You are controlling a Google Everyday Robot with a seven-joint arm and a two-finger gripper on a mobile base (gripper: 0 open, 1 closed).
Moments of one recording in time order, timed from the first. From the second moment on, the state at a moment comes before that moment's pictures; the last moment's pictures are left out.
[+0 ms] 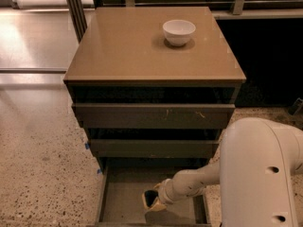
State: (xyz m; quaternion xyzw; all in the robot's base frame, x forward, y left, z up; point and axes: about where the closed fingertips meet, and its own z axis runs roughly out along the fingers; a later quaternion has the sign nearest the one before) arm 0.469 -0.012 0.298 -0.62 0.74 0.16 0.22
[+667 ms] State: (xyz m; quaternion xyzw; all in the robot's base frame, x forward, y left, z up) arm 0.474 0.003 0.209 -0.59 0.74 0.26 0.19
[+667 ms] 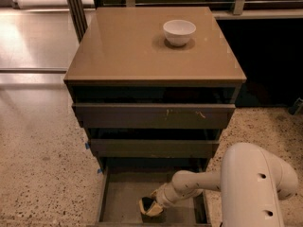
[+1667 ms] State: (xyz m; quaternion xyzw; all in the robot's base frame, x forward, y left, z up) arm 0.530 0.012 0.208 -0.54 0.77 0.23 0.26
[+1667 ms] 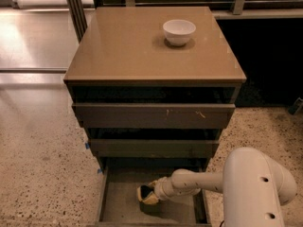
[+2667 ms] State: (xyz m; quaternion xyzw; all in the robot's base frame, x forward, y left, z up) arm 0.564 0.015 0.153 -0.49 0.81 0.18 0.26
